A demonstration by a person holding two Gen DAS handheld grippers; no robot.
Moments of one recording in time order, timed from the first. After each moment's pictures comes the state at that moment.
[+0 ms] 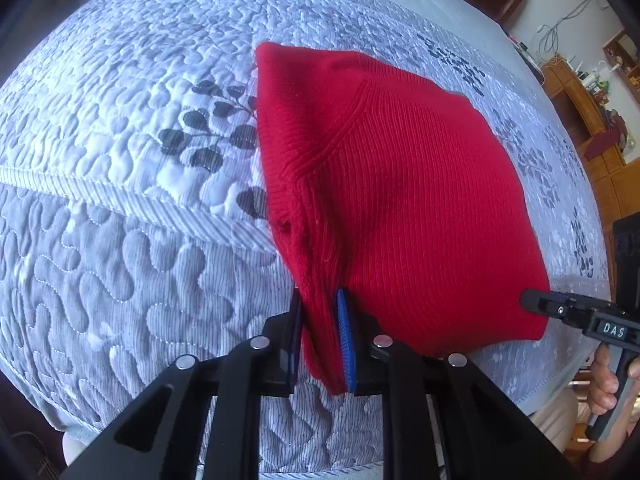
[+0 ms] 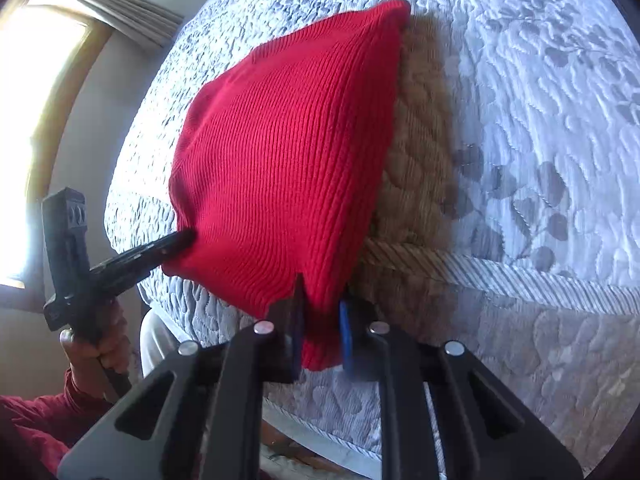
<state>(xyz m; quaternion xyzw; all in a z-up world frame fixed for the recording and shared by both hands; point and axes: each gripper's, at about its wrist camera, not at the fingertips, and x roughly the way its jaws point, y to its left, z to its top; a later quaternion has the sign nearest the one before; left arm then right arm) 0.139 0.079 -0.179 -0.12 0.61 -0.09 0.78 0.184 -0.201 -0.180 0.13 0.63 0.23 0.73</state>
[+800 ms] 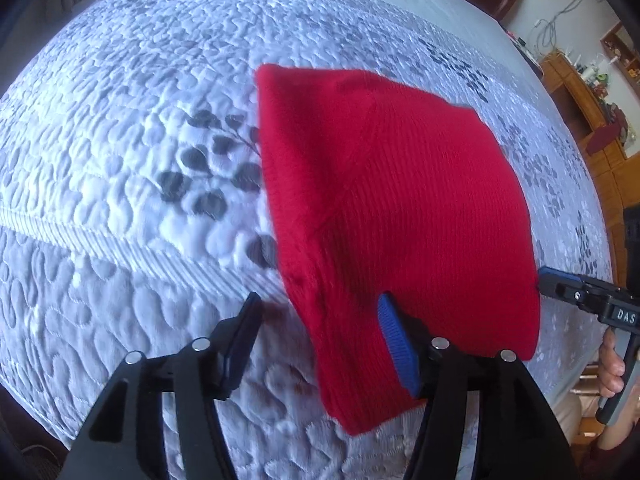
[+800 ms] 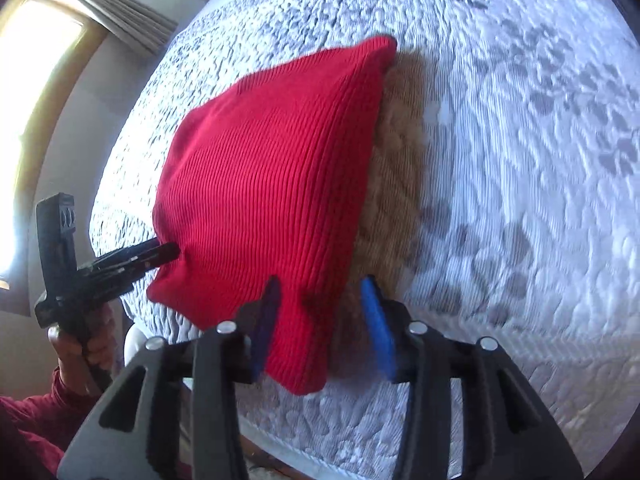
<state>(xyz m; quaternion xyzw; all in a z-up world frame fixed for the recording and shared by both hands) 0.178 0.089 -0.175 -0.11 0.61 -0.09 0.78 0.224 -0.209 -0.164 0.10 0.61 0.22 0.75</state>
